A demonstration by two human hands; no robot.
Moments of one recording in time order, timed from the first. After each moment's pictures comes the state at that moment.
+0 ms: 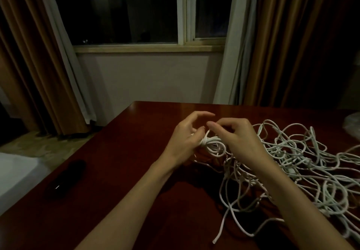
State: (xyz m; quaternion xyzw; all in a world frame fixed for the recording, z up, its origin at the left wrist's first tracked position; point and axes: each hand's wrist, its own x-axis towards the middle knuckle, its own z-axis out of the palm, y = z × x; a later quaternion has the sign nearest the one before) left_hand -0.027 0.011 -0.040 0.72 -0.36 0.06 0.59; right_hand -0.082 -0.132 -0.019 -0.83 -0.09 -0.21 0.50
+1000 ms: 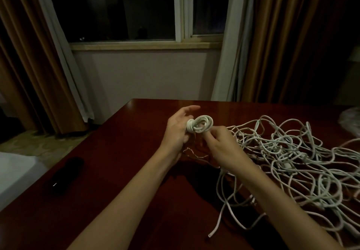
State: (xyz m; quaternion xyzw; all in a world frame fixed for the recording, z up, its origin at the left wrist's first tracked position) left_hand -0.017 0.005 -0.041 0.61 -0.22 -0.02 0.76; right_hand -0.077 -0.109 -0.038 -0.86 -0.05 -0.15 0.48
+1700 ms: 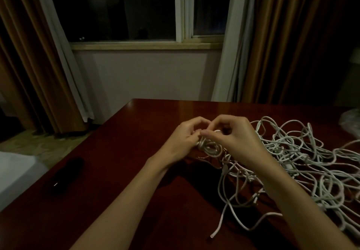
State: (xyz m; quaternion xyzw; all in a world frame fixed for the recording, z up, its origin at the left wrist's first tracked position) left_hand -0.019 0.016 -0.043 0.76 -0.39 -0.01 0.52; right_hand -0.094 -0.128 -0.018 -0.86 -0.09 -0.21 0.46
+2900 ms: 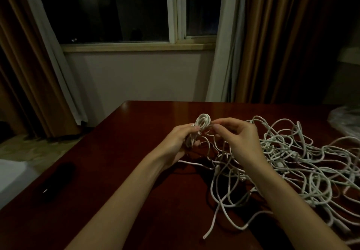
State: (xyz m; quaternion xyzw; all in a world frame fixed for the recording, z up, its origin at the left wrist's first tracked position) left_hand -0.018 0.003 -0.043 0.64 -0.24 -0.20 0.70; right_hand -0.090 -0.144 -0.037 -0.74 -0.03 -0.26 0.62
